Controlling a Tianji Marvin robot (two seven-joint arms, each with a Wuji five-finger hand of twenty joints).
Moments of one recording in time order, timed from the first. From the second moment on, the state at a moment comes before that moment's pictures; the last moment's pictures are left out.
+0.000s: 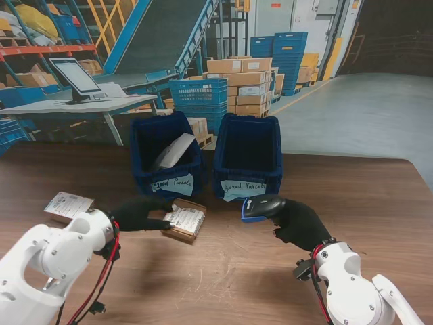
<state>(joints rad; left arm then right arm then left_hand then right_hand) 1.59 -1.00 -1.33 -1.83 0.66 -0.04 -0.47 -1.90 -1.11 1.41 -2.01 -0.44 0.13 0.01 0.61 -0.20 0.27 -0.04 0.56 0.19 0.22 0.34 0.44 0.22 0.29 0.41 0.40 0.33 0.18 0.45 0.06 0.46 0.45 0.55 0.96 -0.83 1.14 -0.22 0.65 -0.14 1.08 1.14 0.80 0.05 0.92 0.89 0.92 0.11 0.97 0.93 0.62 0.16 1.32 0.83</state>
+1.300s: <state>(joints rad) 1.35 -1.03 -1.05 -1.47 0.62 -0.09 -0.36 -1.90 -1.11 1.43 -2.00 -0.42 0.12 0.04 0.64 -0.20 0.27 -0.04 0.54 0.19 0.24 0.33 0.37 0.21 0.26 0.36 0.34 0.33 0.16 0.39 0.05 0.44 0.39 0.52 0.96 -0.83 1.15 -0.22 0.65 -0.14 1.08 1.14 0.80 0.05 0.92 0.89 0.92 0.11 0.97 0.93 0.62 0.16 1.32 0.83</state>
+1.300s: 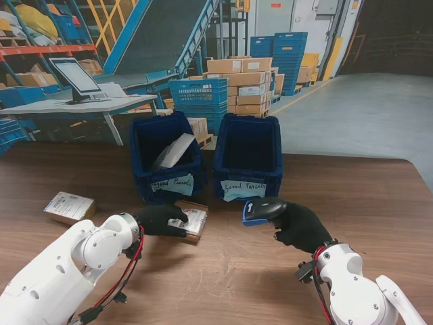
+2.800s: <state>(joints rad) 1.38 -1.04 -1.00 -1.49 0.89 -0.08 -0.14 -1.89 -1.11 1.42 -1.98 -0.40 0.10 0.01 0.58 -0.32 0.32 -0.03 0.27 0.30 0.01 0.21 0.16 0.22 0.11 0.30 0.16 0.33 0.08 0.32 0.01 0.42 0.29 0.49 0.96 -0.83 1.15 -0.22 0.65 -0.14 1.08 1.14 0.80 0.05 0.92 0.89 0.92 0.11 0.97 0.93 0.62 0.16 1.32 0.83</state>
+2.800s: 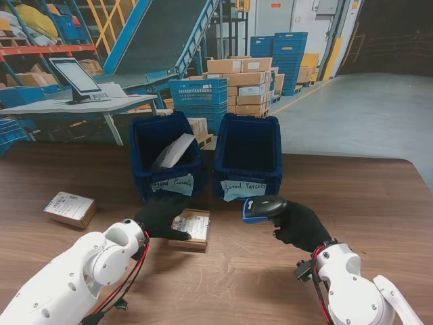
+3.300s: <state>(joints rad) 1.26 -1.04 -0.88 -1.40 0.86 -0.02 -0.22 -1.88 -1.11 1.42 -1.98 -0.40 0.10 0.03 0.51 -0.39 0.44 -0.07 0.23 0.36 0.00 0.17 0.14 0.26 0.02 0.27 0.13 0.33 0.07 0.28 -0.01 0.41 0.26 0.47 0.96 -0.83 1.15 -0.22 0.65 -0.14 1.08 1.14 0.80 0.05 0.92 0.89 0.92 0.11 0.97 0.93 0.62 0.16 1.32 0.83</state>
